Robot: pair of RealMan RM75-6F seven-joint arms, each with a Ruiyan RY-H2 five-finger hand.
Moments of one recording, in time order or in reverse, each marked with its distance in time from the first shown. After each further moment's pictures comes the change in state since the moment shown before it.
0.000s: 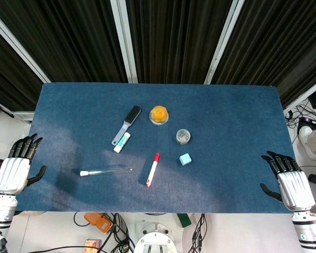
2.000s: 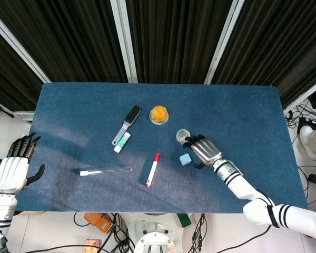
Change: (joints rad) left arm 0.001 -0.004 -0.011 -0.003 -0.020 -0.003 -0.007; right arm 0.648 -0.391 0.147 0.290 0.375 -0.765 -0.086
